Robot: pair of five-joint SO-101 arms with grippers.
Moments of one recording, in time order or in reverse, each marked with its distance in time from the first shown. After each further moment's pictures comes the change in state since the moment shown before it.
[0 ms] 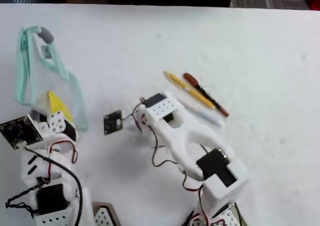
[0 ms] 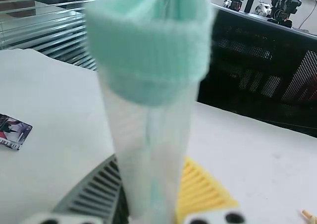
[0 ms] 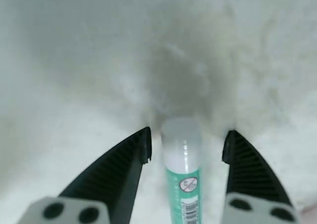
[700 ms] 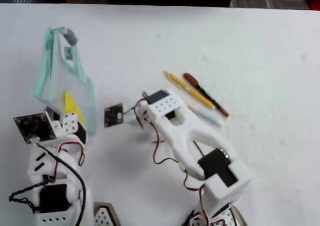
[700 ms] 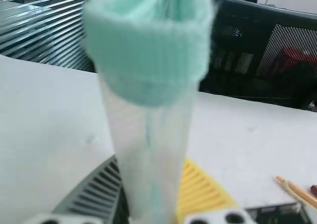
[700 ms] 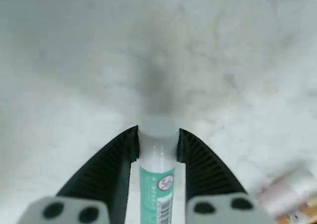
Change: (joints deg) left arm 7.4 0.0 0.0 2.4 -3.1; right arm 1.4 -3.0 -5.5 3.0 -3.9
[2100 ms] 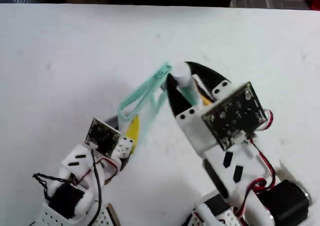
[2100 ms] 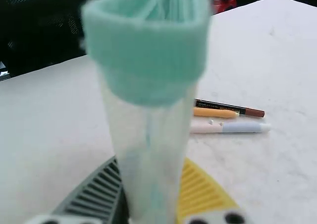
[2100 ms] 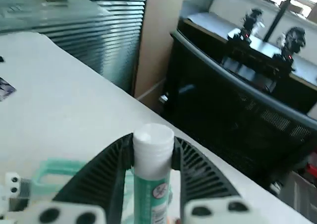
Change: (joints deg) left arm 36.2 0.0 -0.8 9.9 -10.2; right arm 2.8 -63.1 -17.4 4.9 -45.3
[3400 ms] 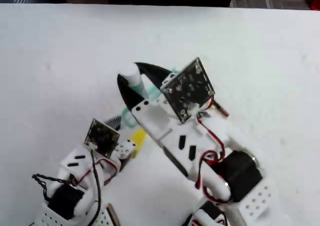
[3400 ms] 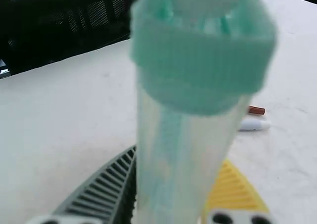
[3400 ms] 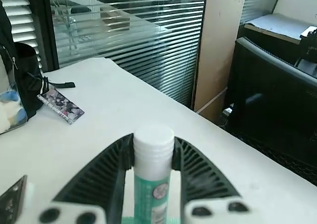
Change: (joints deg) left arm 0.0 -0.4 -0.1 1.5 0.1; right arm -11.2 3.5 15.9 -19.2 -11.4
